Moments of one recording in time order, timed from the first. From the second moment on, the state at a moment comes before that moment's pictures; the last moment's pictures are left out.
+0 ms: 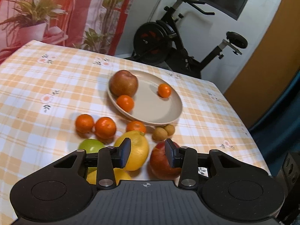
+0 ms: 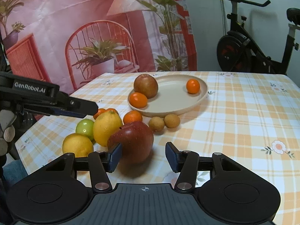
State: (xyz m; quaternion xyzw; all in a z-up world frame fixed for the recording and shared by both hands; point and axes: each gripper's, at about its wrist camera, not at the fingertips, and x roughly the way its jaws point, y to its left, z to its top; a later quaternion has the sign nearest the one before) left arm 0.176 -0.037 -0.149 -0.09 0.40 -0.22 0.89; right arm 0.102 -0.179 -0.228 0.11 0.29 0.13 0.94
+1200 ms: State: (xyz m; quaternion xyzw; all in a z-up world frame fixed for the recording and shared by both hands) left arm 0.193 -0.089 -0.166 -0.04 0.44 -0.29 0.85; right arm 0.115 -0.162 -0.240 0.09 0.30 0.15 0.94
